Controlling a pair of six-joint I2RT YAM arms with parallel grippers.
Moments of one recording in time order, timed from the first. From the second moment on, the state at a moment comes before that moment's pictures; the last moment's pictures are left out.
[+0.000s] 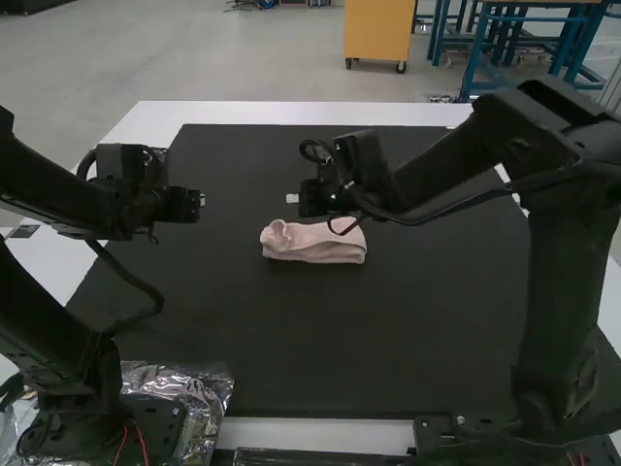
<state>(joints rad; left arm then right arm) 0.06 1.40 0.51 0.42 0.09 0.08 0.68 1.90 1.02 0.42 -0.29 0.27</state>
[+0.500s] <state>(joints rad) -0.01 1.39 0.51 0.44 0.00 0.08 0.65 2.02 0.94 0.55 -0.29 0.27</state>
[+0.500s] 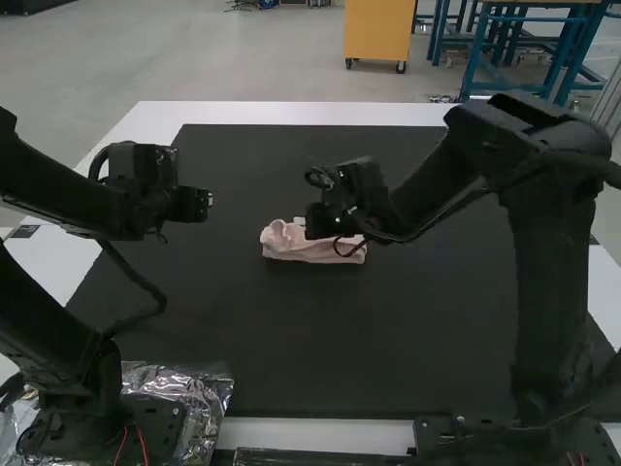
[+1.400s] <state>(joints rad) -0.01 1.13 0.71 0.22 -0.04 0.08 0.51 1.72 1.00 0.38 -0.29 0.32</state>
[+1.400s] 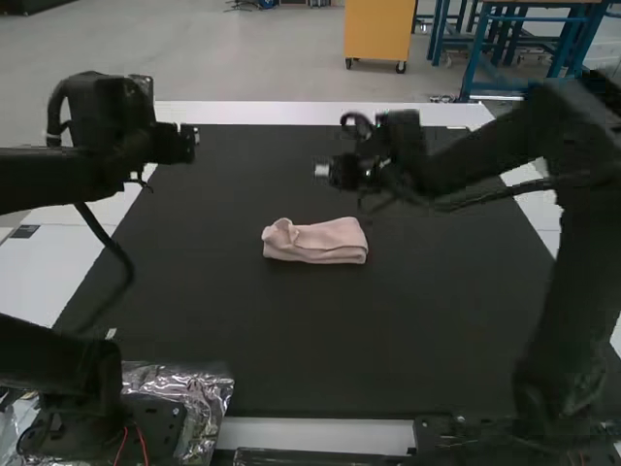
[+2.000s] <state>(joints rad) 0.01 0.64 0.74 0.12 -0.03 0.10 0.19 0.72 0.89 0.16 -0.25 0.33</state>
